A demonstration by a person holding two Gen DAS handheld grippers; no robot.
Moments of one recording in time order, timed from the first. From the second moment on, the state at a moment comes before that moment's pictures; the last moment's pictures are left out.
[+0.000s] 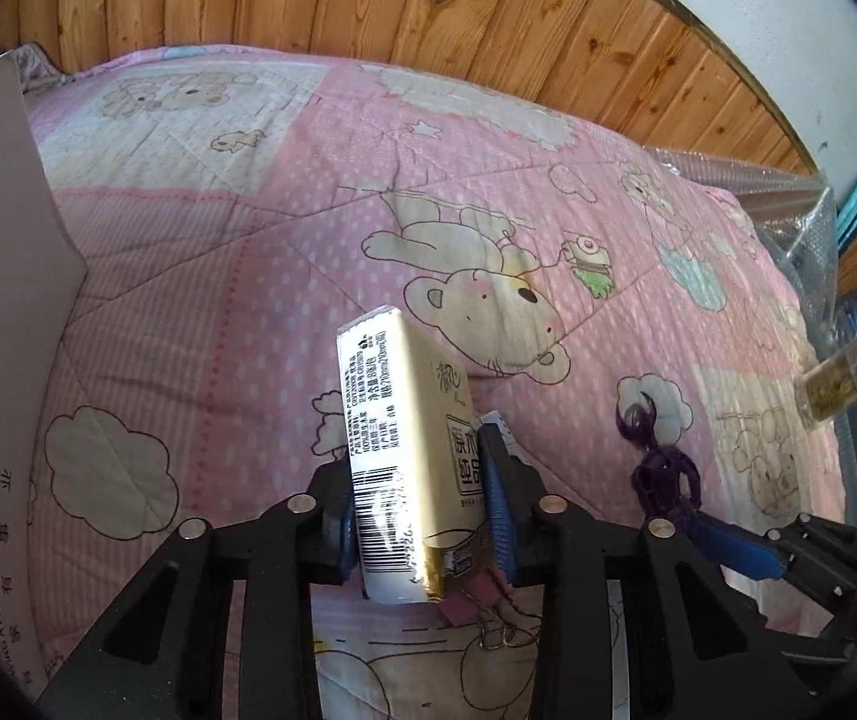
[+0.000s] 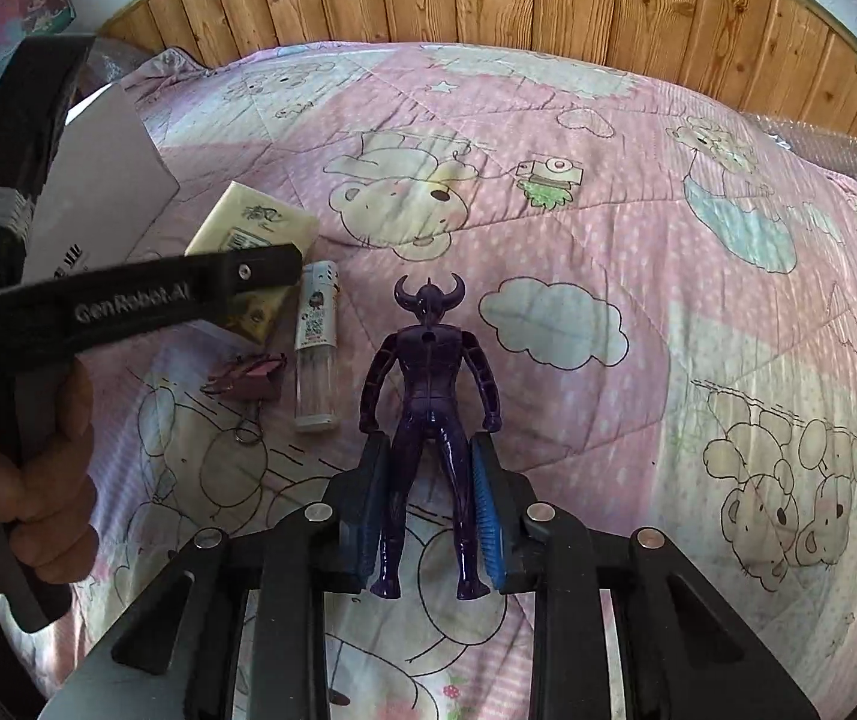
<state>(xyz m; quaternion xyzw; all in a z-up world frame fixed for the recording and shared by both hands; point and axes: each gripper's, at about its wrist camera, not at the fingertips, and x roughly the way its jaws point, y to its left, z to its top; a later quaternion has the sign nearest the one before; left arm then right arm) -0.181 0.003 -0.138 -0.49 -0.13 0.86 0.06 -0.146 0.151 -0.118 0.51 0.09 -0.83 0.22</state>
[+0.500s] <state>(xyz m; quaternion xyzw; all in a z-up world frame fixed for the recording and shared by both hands) -0.164 0.001 -0.103 -0.46 -0.15 0.87 0.04 -0.144 0.150 -0.086 0.50 0.03 -0.83 0.24</state>
